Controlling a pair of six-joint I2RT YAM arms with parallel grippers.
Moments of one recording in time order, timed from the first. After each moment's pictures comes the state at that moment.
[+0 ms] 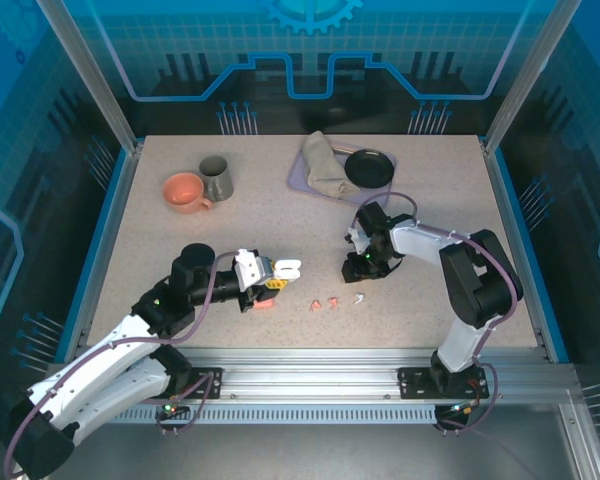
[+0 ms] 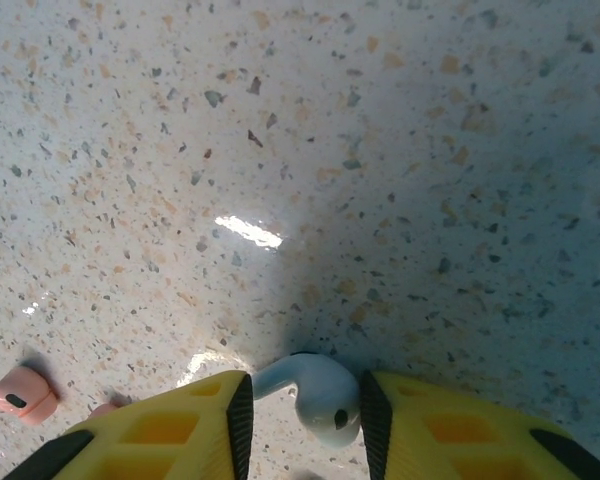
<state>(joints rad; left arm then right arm) -0.61 0.75 0.54 -0.13 0.52 0.30 0.42 1.76 1.01 -0.68 -0.33 0.19</state>
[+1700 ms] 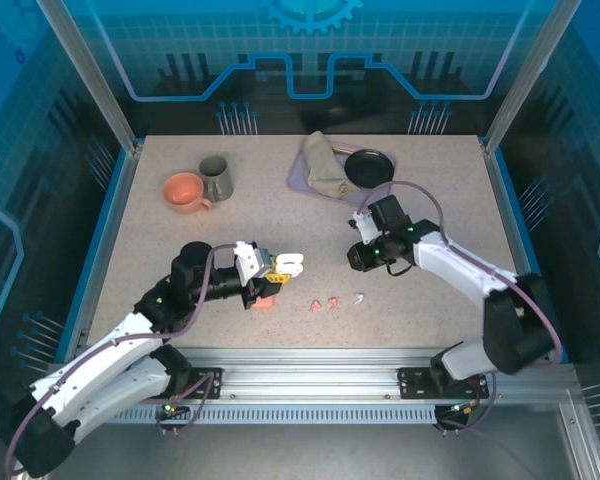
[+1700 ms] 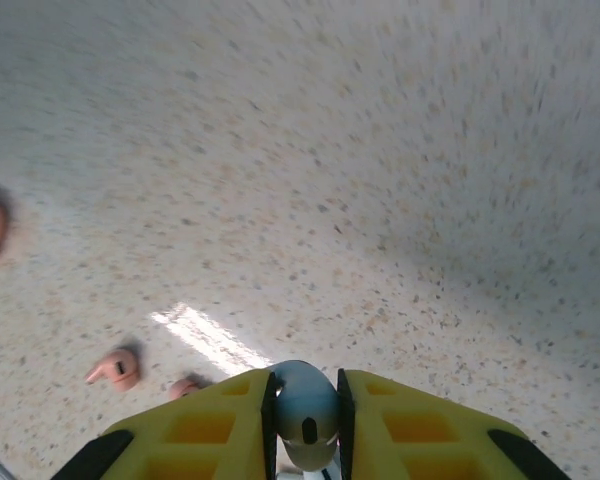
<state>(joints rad) -0.61 0.78 0.54 -0.03 0.54 0.16 0.46 1.39 0.93 -0.60 -0.24 0.07</state>
